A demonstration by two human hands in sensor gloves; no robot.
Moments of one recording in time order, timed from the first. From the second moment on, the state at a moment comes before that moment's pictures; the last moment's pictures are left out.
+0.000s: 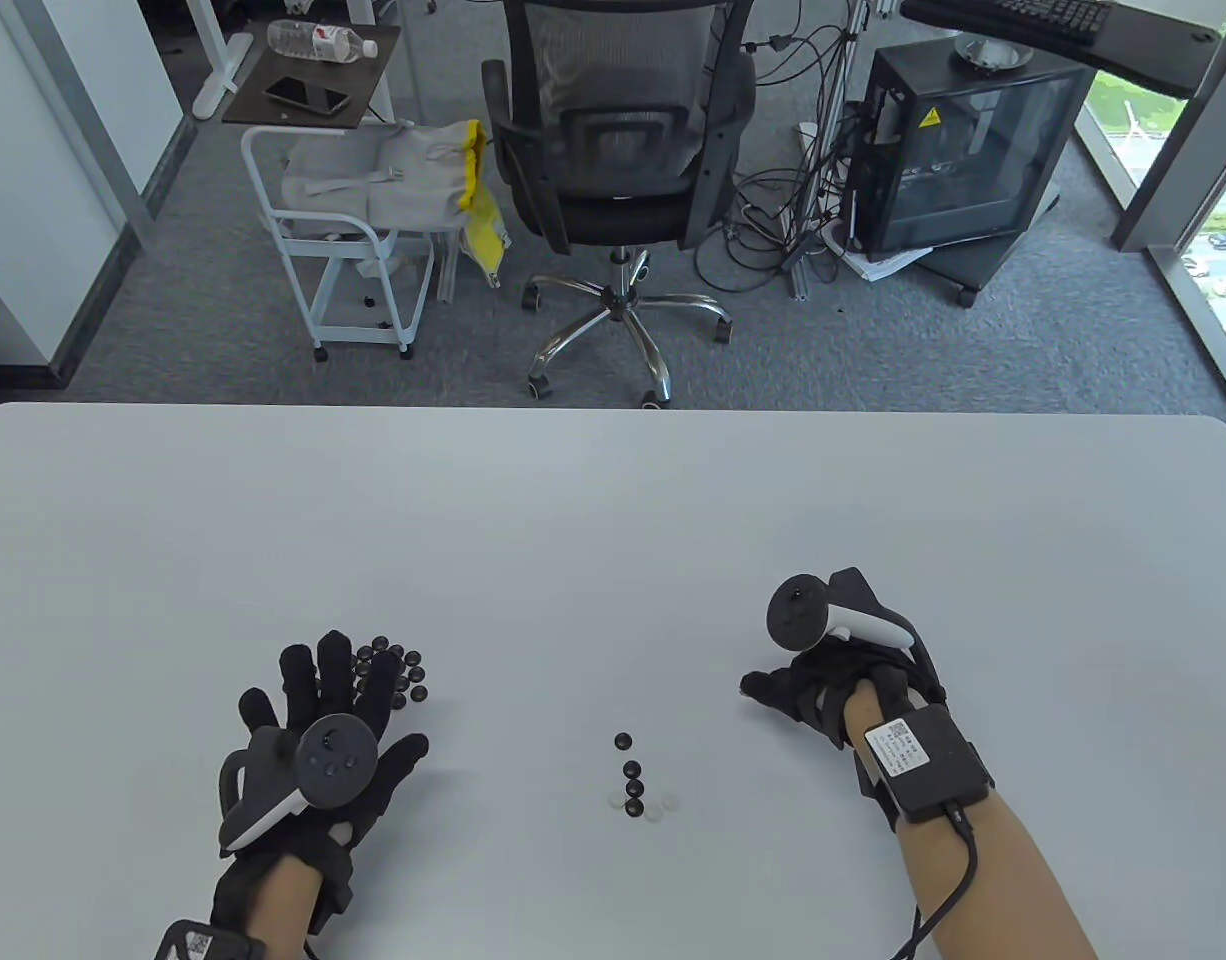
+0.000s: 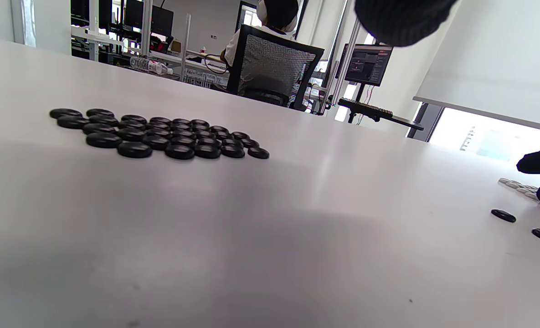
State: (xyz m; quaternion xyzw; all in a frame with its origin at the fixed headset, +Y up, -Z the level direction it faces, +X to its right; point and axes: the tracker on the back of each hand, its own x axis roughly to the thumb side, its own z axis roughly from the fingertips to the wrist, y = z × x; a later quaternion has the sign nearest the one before) left_hand -0.276 -0.749 -0.264 -0.07 -0.09 0.10 0.99; right_hand 0.183 -0.754 -0.383 0.14 0.36 0.92 0.05
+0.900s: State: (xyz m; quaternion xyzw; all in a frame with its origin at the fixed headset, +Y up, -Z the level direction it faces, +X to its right) left_hand -0.267 -0.751 -0.263 -0.06 -0.10 0.06 0.99; right_hand 0.095 -0.732 -0.322 0.34 0.37 0.86 0.04
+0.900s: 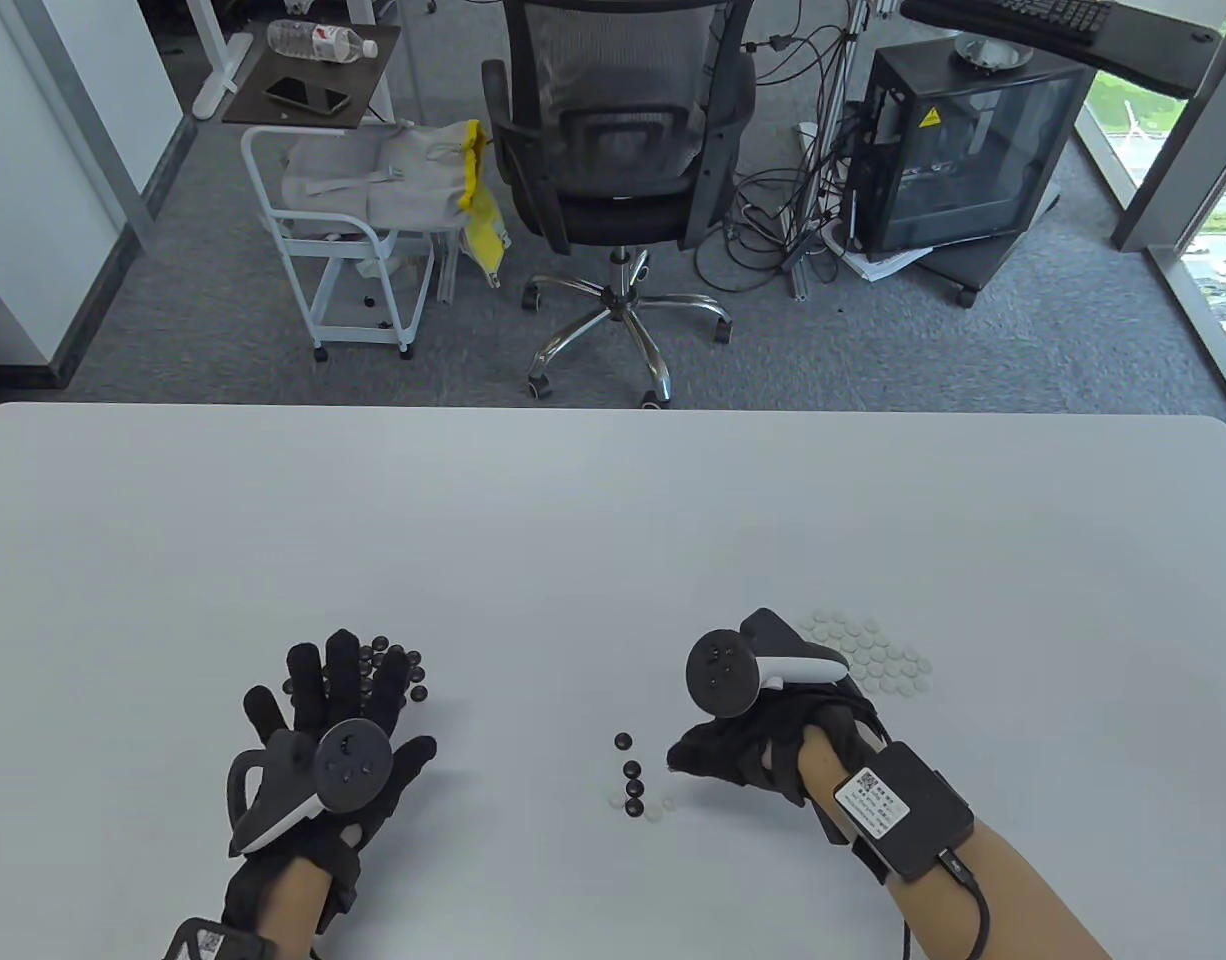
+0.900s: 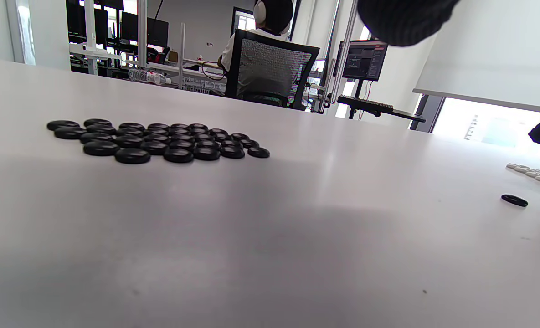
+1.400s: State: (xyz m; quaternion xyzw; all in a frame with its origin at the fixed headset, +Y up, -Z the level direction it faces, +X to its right) left_hand -0.268 -0.751 -0.263 -0.06 -0.10 0.07 0.99; right_hand 0.098 -0.764 -0.301 0.36 0.42 0.83 0.05
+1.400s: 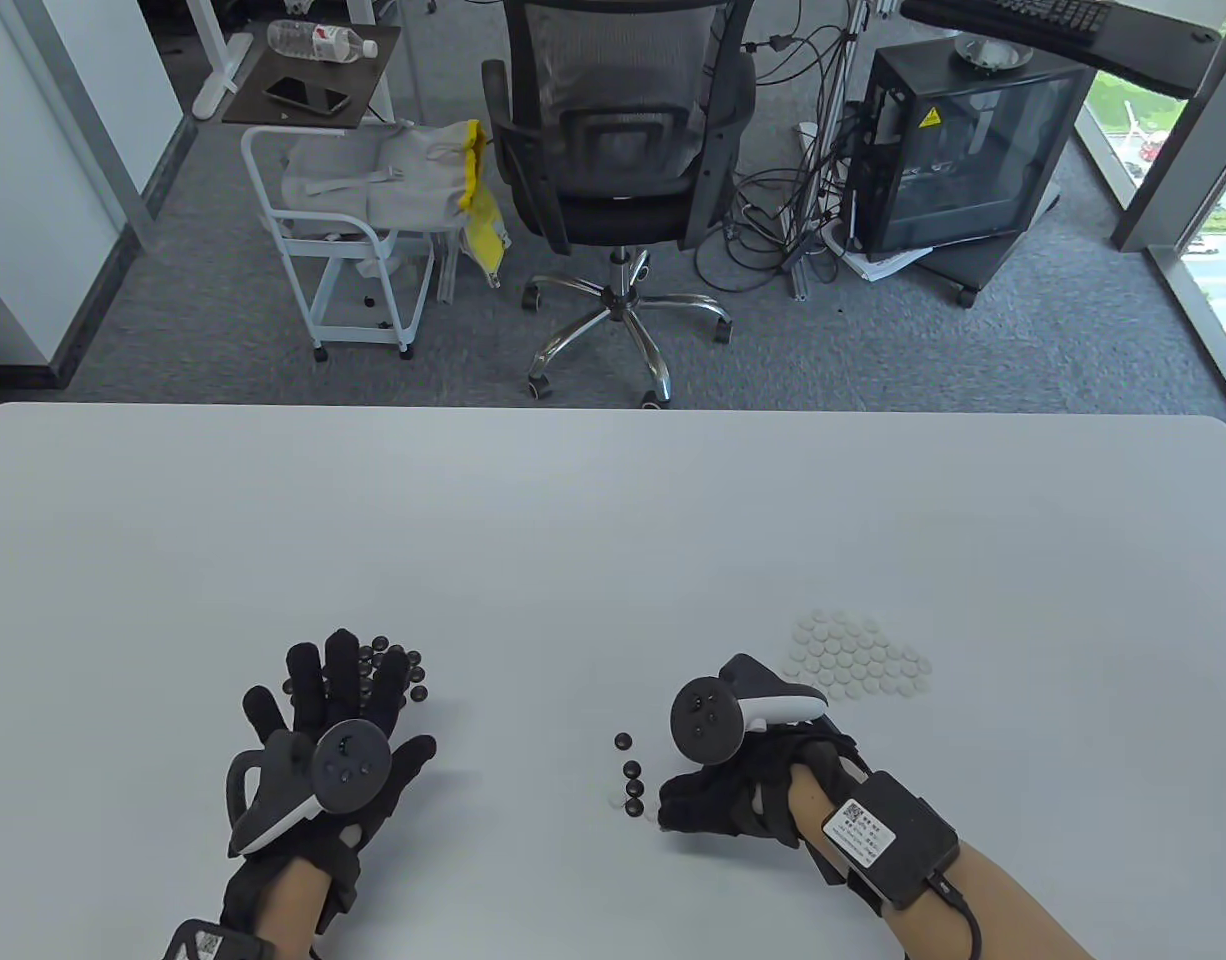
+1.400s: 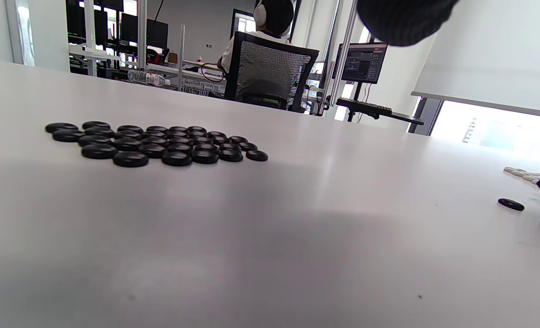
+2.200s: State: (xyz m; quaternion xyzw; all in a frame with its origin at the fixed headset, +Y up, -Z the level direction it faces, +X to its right) left_hand -0.268 -0.751 -0.264 -0.07 -0.09 0.07 0.99; right_hand 0.217 -0.768 -0.333 0.17 0.36 0.91 0.08
